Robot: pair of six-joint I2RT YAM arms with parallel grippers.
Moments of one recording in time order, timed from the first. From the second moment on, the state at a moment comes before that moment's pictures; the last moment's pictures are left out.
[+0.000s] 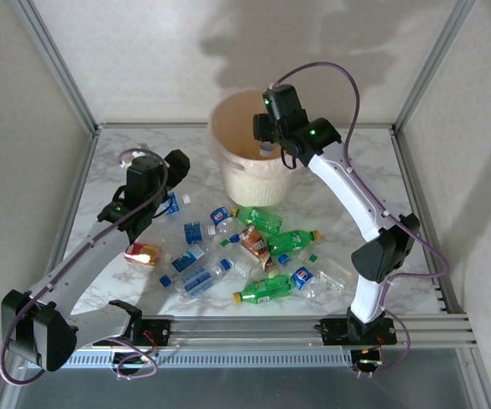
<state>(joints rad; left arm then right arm) -0.35 1.16 0.93 -0.19 -0.23 -0.94 0.64 1.82 2.03 -0.86 0.35 0.32</state>
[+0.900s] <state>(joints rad) -0.20 1.15 0.75 -0.36 -0.23 -1.23 0.87 1.63 1.89 -0.72 0.33 0.28</state>
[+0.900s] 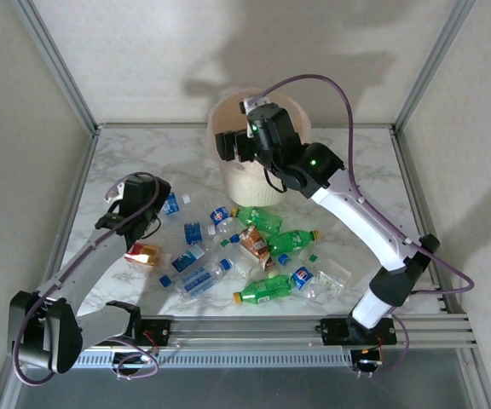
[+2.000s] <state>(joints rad) -0.09 1.61 0.92 -0.32 -0.15 -1.34 0.88 1.55 1.65 -0.60 0.23 0.36</state>
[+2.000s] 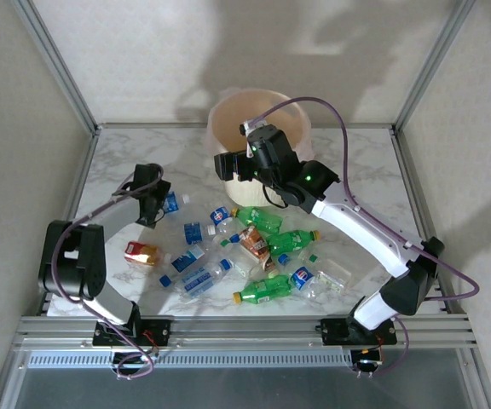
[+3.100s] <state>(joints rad) -0.06 1.75 1.05 -0.34 -0.17 -1.19 0.88 1.52 1.58 -0.57 0.22 0.39</state>
